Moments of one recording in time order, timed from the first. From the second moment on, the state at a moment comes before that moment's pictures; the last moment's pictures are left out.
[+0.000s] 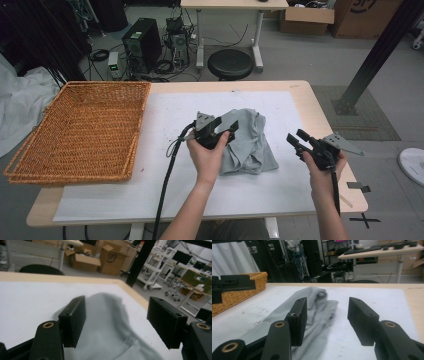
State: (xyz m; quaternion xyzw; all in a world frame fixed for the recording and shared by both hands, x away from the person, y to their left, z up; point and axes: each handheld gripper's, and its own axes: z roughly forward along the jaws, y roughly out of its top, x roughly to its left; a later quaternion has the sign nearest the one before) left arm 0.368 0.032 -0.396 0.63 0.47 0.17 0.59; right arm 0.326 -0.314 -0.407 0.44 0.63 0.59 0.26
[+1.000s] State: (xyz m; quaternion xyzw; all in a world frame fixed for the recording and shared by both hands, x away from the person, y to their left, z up) left arm 0.357 0.108 -0.419 0.60 0.52 0.21 0.57; right arm 0.368 -0.181 -0.422 0.39 0.77 0.48 0.16
